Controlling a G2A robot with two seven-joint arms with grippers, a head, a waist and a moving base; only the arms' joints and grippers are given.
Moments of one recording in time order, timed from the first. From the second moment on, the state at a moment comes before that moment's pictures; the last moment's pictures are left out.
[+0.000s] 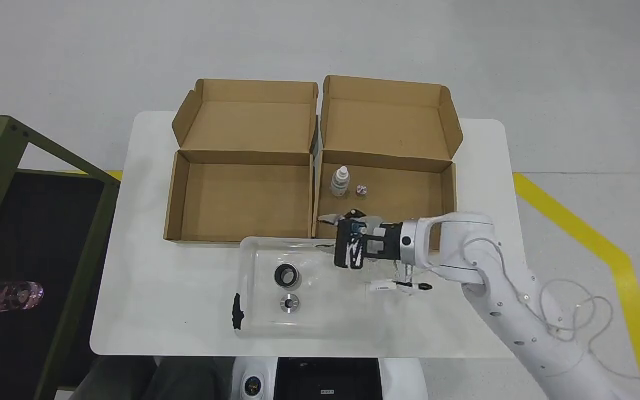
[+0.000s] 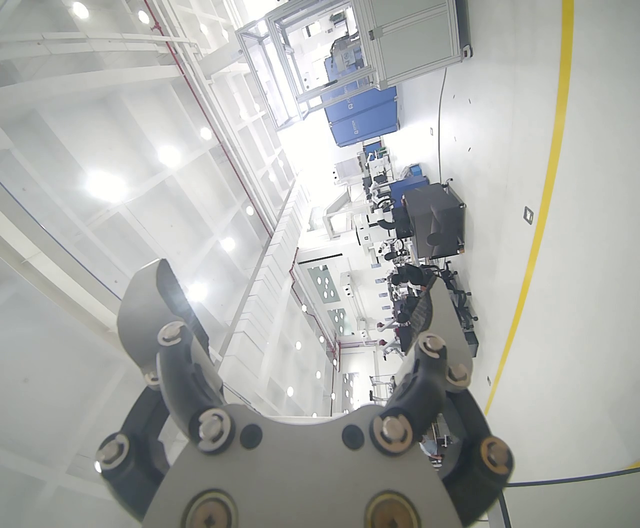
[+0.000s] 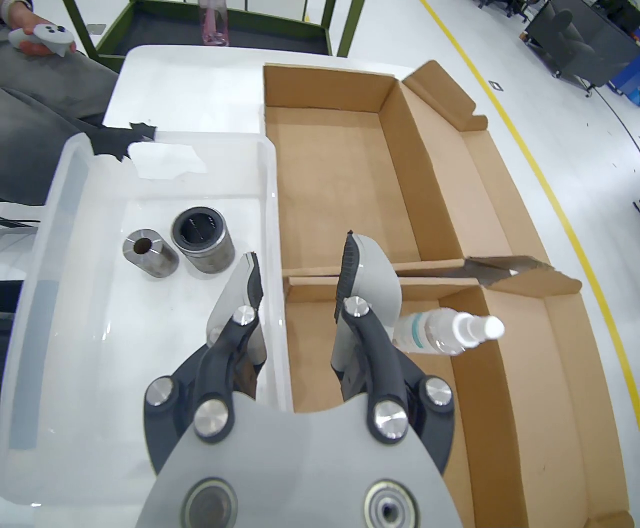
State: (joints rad) left arm -0.19 -0.18 -0.57 -1.44 2.04 -0.23 0.13; right arm -1.02 -1.06 0.96 -1.88 -1.22 -0.83 0.39
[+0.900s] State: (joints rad) left arm -0.19 -0.18 -0.57 -1.44 2.04 -0.23 0.13; right arm -0.96 -1.14 0.68 -1.82 -1.40 -0.76 0.37
